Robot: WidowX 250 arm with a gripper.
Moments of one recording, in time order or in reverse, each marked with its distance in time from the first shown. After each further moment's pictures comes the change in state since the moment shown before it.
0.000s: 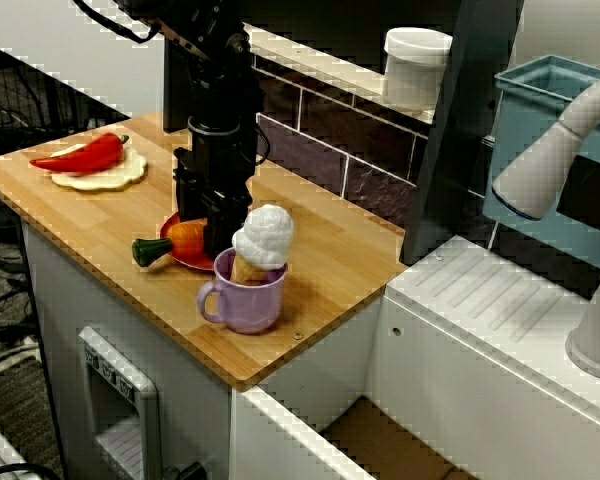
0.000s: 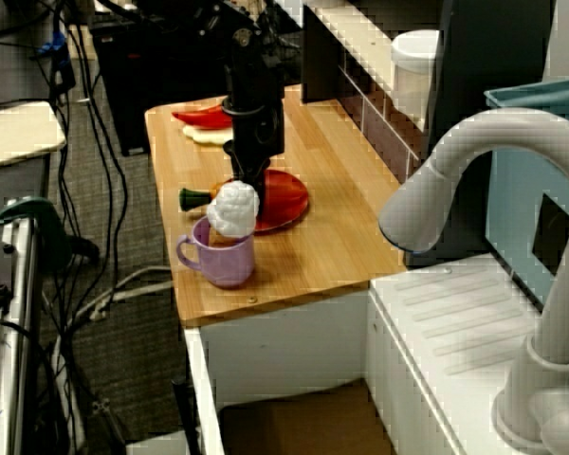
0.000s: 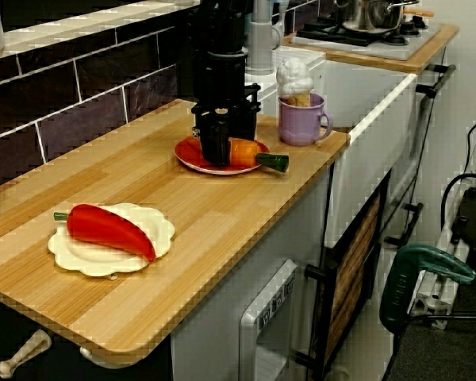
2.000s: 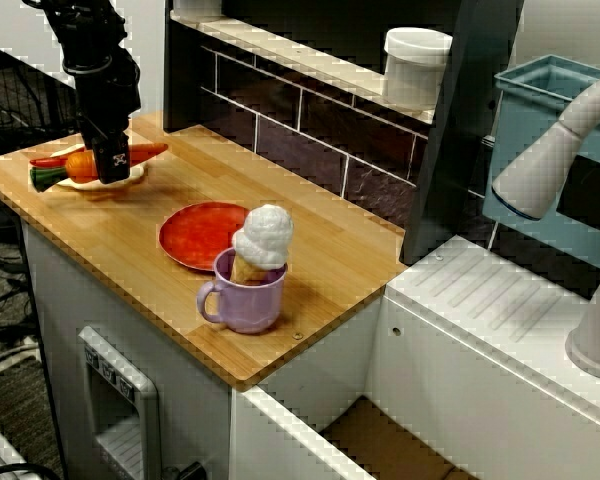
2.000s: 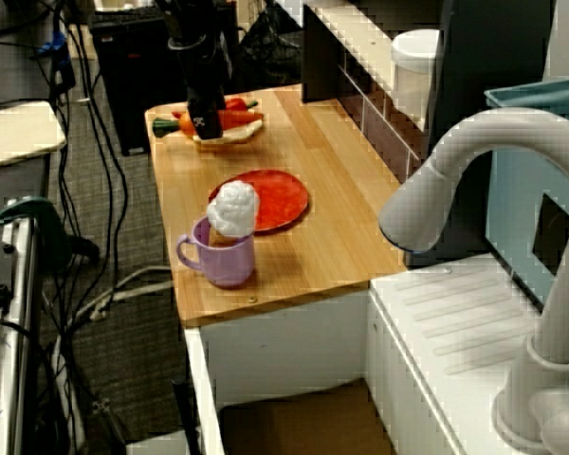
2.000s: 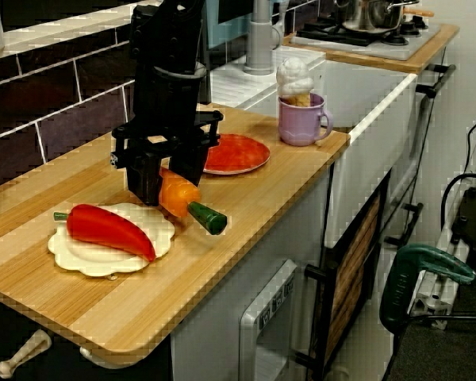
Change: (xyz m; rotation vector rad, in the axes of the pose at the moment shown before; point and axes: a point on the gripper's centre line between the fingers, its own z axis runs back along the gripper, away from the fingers) arm -0.030 0.123 0.020 0.100 -0.166 -0.181
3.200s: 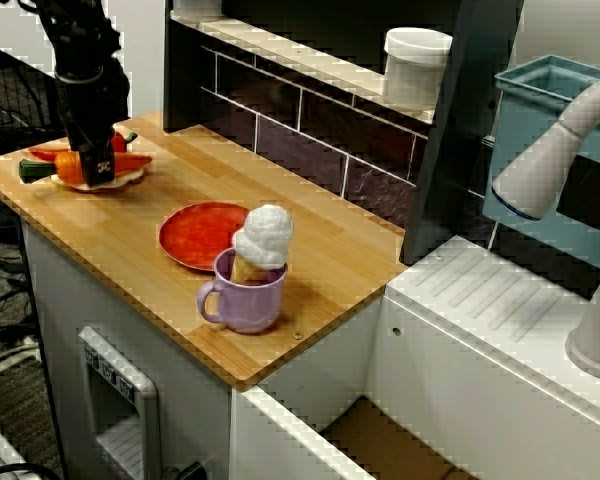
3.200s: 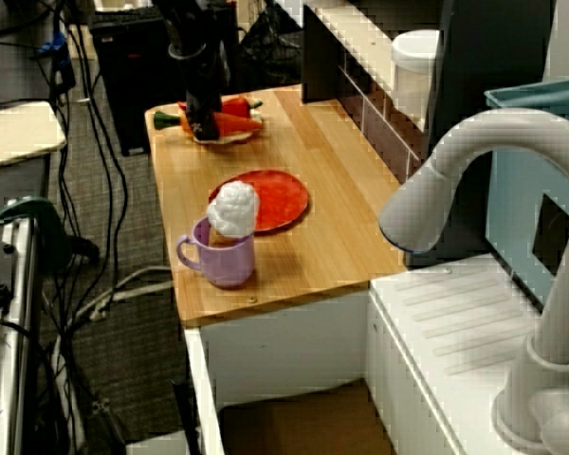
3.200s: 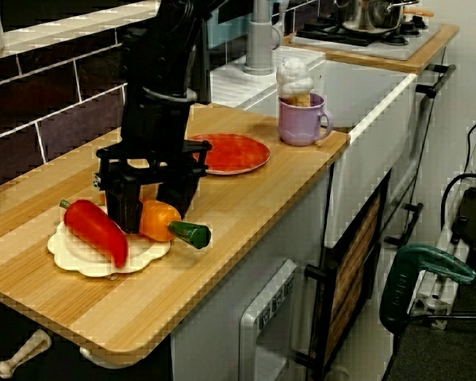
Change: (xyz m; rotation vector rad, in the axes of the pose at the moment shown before) arm -0.011 0.019 -0.015 0.111 0.056 -0.044
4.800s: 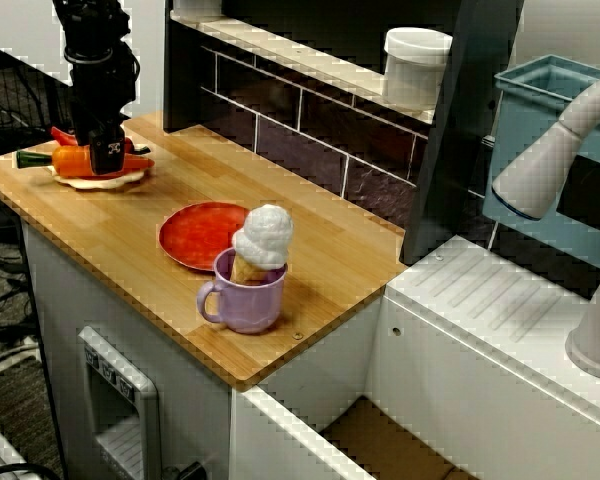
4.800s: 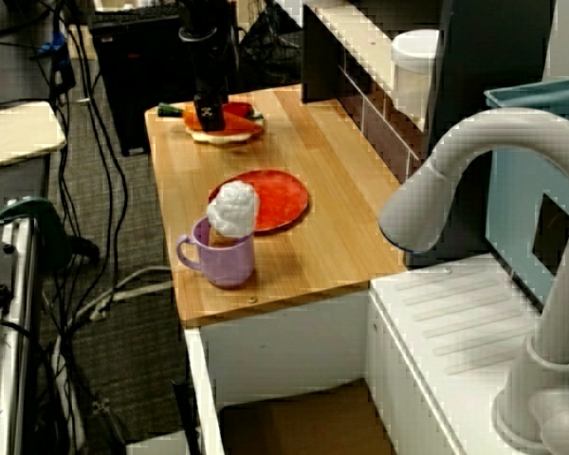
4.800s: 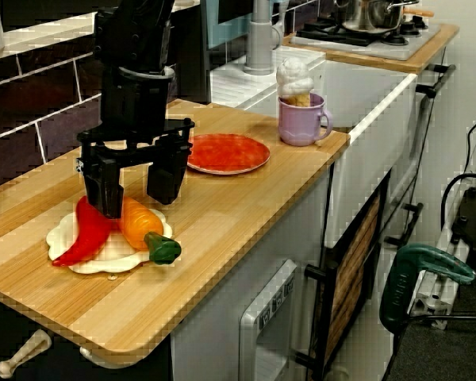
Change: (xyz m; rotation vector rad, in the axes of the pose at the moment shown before) arm 0.011 0.009 0.012 -0.059 0.028 0.063
